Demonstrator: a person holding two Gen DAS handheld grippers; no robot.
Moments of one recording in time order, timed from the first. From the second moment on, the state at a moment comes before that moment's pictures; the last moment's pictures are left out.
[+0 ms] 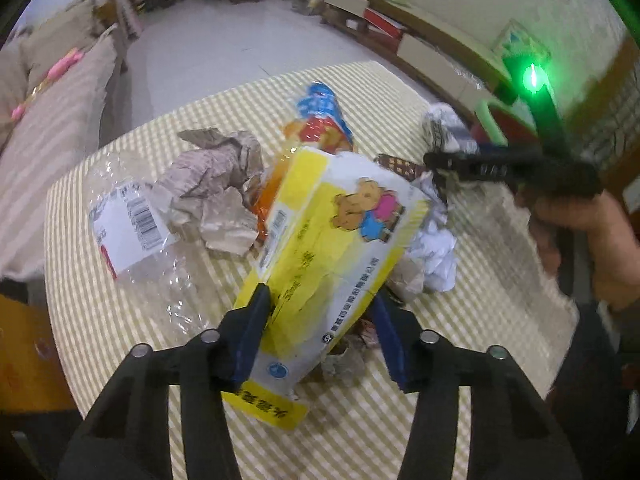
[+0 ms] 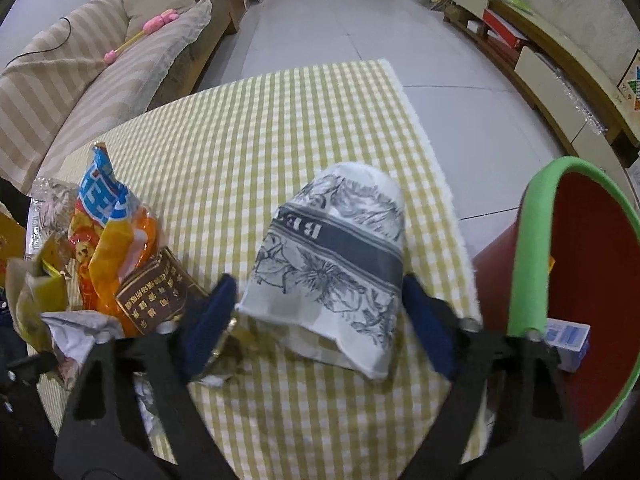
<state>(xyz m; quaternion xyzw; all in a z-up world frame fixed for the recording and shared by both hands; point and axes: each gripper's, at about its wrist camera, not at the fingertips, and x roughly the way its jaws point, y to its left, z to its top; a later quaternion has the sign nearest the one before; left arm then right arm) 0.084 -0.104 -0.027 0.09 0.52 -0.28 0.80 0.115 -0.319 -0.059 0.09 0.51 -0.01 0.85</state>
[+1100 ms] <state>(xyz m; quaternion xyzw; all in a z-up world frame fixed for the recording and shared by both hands) 0.041 -0.067 0.048 -0.03 0.45 -0.25 0.85 0.054 -0.324 0.023 0.10 0.44 0.04 0.89</state>
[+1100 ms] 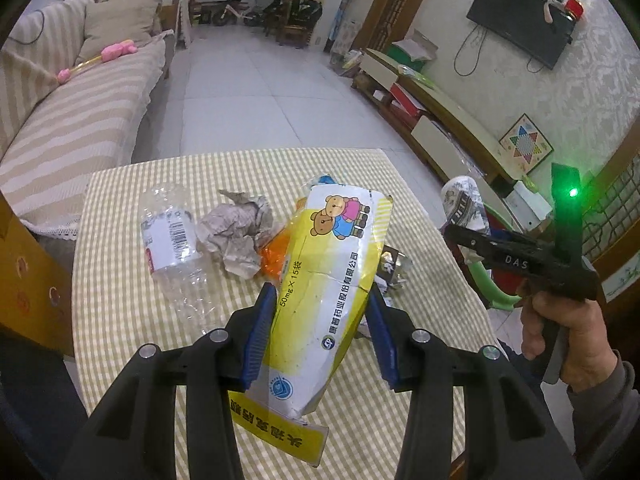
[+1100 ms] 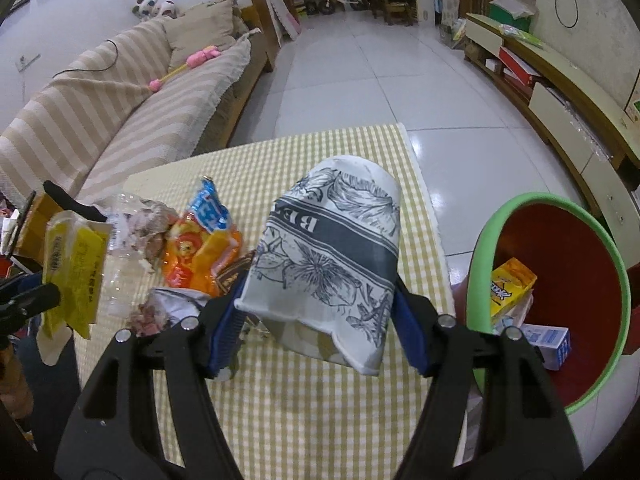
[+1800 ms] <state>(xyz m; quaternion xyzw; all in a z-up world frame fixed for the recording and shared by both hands) 0.068 -0.167 0.083 -0.02 0.43 -0.32 0.84 0.022 -0.388 0.049 0.11 0.41 -0.01 0.91</state>
